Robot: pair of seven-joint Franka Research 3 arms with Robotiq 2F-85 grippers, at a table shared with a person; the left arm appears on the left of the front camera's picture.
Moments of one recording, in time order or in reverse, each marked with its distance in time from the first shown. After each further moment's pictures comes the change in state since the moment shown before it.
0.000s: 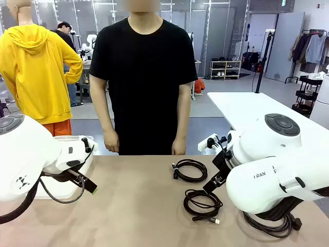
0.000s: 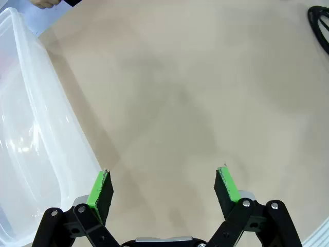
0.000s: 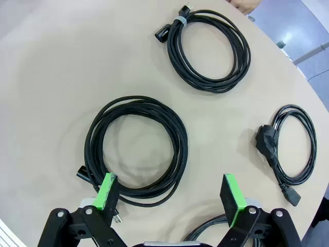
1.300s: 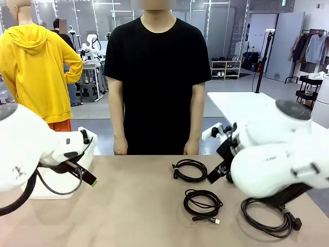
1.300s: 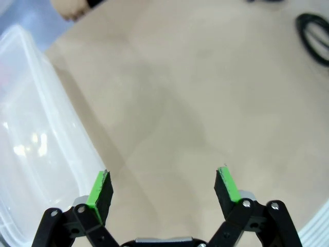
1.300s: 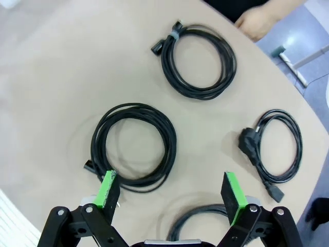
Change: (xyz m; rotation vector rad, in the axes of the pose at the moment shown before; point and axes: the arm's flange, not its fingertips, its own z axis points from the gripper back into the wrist) left arm 0.019 0.005 0.042 -0.044 -0.039 -0.041; right arm 0.019 -0.024 0.053 0.034 -0.034 0.003
